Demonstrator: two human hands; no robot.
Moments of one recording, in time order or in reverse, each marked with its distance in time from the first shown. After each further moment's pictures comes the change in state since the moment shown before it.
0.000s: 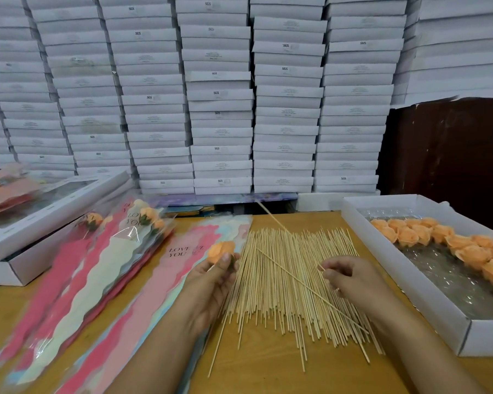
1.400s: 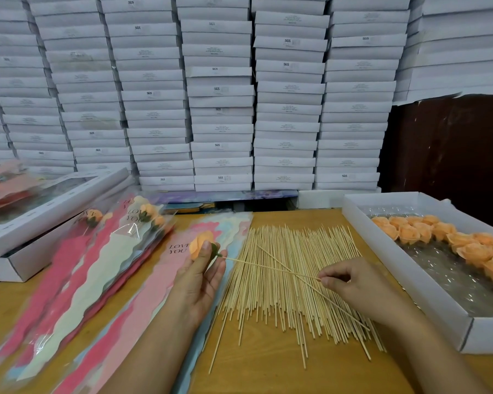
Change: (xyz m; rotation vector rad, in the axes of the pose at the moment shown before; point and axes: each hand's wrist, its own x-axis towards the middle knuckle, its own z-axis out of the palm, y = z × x) left_hand -0.001 0.012 -0.002 -0.259 0.149 0.008; right_hand 0.003 0.008 -0.007 -0.279 -0.142 -0.169
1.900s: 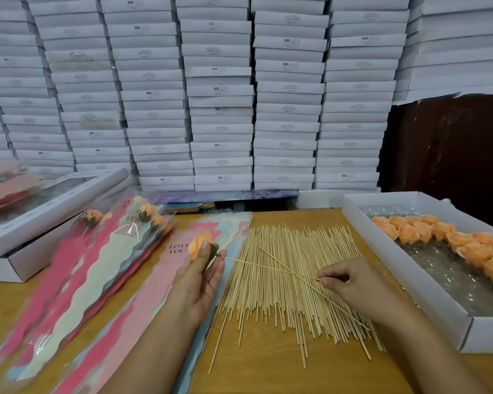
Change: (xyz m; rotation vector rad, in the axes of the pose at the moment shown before) left_hand 0.001 -0.001 -0.002 -0.017 0.008 0.005; right_hand 0.001 0.001 0.002 -0.003 0.007 0.016
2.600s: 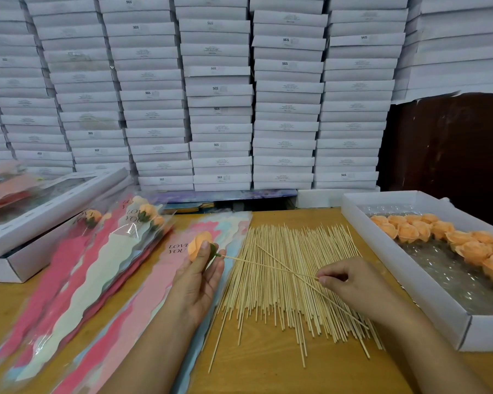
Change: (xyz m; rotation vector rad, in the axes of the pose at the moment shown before) left_hand 0.006 -0.002 -0.005 0.018 -0.016 0.001; right_hand 0.000 -0.002 0.001 -0.033 0.008 -0.002
